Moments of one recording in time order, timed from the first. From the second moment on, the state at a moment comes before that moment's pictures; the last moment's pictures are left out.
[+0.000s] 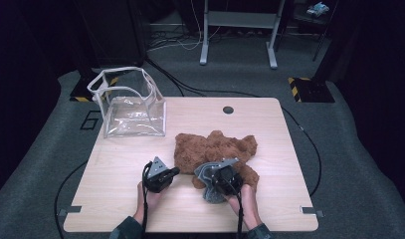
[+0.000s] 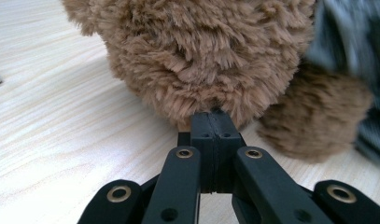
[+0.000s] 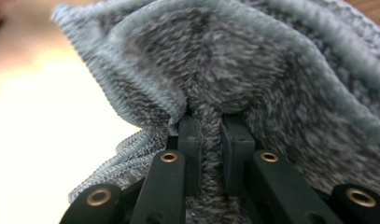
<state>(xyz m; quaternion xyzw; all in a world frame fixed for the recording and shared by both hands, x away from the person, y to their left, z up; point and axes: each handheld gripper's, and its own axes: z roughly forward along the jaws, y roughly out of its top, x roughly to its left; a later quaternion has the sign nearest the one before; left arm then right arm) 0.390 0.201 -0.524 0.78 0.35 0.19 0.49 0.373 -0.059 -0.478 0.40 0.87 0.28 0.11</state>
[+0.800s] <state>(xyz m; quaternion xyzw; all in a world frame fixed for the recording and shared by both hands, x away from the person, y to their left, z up) 0.390 0.200 -0.524 0.78 0.35 0.19 0.49 0.380 -0.080 -0.451 0.43 0.83 0.26 0.24</state>
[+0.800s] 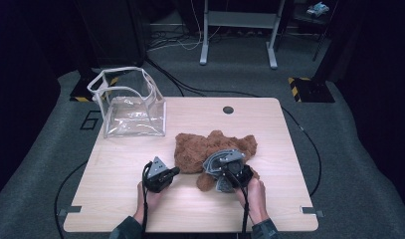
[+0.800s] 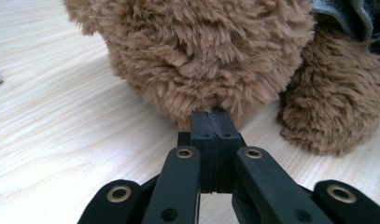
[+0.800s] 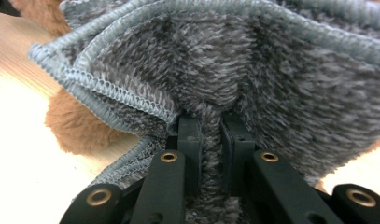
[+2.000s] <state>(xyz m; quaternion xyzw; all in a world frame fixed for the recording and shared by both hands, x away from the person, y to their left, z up) 0.390 0.201 -0.524 0.78 0.35 0.19 0.49 0.371 -0.120 -0.443 0.47 0.81 0.25 0.25</state>
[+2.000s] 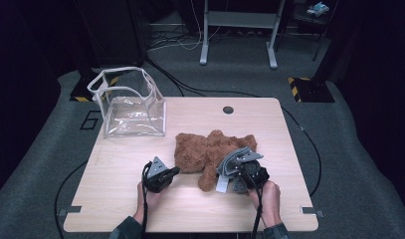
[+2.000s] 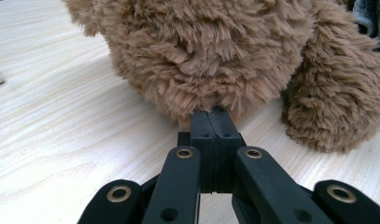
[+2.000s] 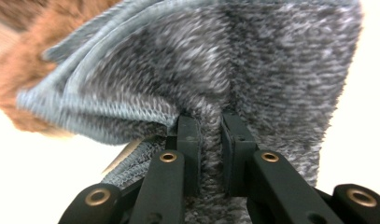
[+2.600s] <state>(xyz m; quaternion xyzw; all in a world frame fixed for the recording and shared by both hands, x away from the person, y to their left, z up) 0.390 0.201 -0.524 0.78 0.35 0.19 0.49 0.349 -0.125 -0.469 0.48 0.82 0.21 0.22</state>
